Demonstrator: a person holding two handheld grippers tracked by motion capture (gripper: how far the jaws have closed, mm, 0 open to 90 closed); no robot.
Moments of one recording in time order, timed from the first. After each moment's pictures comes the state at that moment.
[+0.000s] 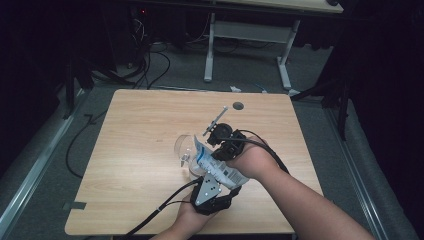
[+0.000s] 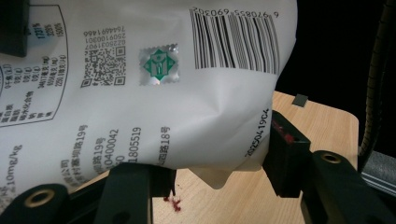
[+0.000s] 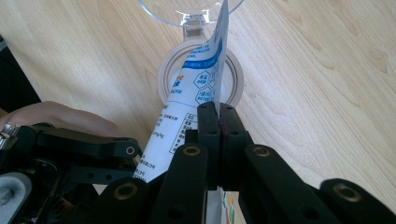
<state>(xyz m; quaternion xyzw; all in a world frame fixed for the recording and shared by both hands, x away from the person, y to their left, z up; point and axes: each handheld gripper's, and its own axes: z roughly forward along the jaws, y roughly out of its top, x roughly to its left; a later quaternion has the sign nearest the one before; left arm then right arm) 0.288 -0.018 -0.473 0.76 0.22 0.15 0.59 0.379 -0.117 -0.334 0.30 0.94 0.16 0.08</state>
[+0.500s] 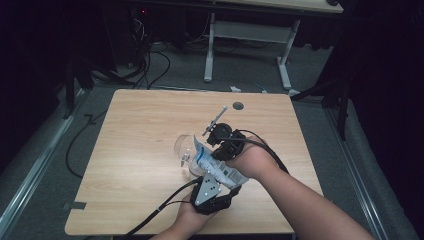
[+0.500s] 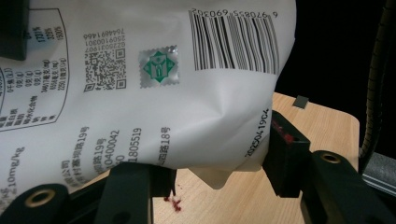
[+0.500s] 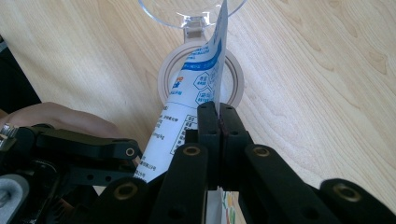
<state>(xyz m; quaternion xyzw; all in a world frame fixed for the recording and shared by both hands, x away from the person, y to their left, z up) 0.288 -0.018 -0.472 0.76 0.22 0.15 0.59 0.379 -0.116 -0.334 0.30 0.94 0.16 0.08</state>
